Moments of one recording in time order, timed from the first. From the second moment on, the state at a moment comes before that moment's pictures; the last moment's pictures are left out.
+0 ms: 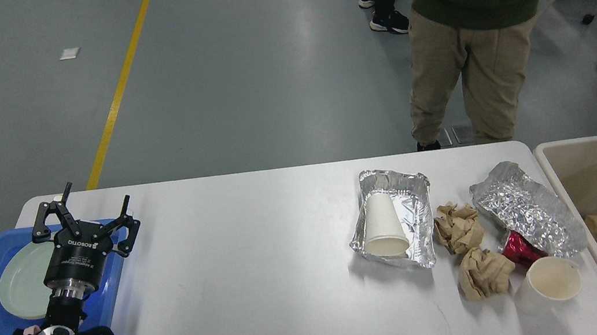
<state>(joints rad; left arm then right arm) -0.35 0.17 -1.40 -0.64 0.12 -0.69 -0.15 1.89 -0.96 -1.71 1.14 -0.10 0.34 0.06</state>
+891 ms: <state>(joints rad) -0.35 0.17 -1.40 -0.64 0.12 -0.69 -0.15 0.50 -0.42 -0.94 0.07 0.10 0.08 -0.01</state>
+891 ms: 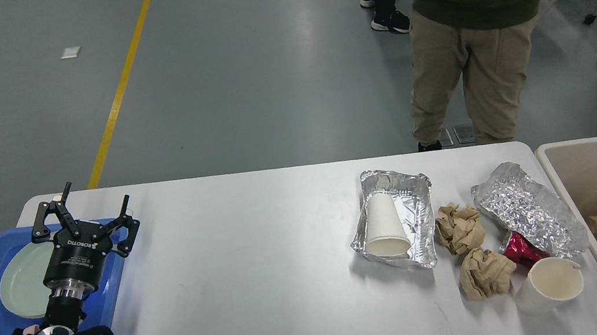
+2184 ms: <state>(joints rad) -0.35 0.17 -1.40 -0.64 0.12 -0.69 -0.15 0.68 -0.53 -0.96 0.35 0.09 0.01 -0.03</state>
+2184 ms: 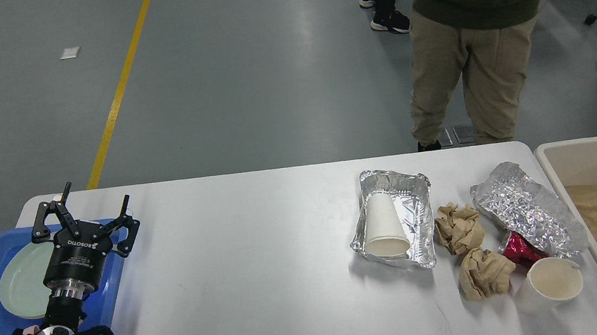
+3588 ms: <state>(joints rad) -0.35 0.17 -1.40 -0.64 0.12 -0.69 -0.15 2.44 -0.23 -1.41 1.57 0.02 0.81 -0.03</state>
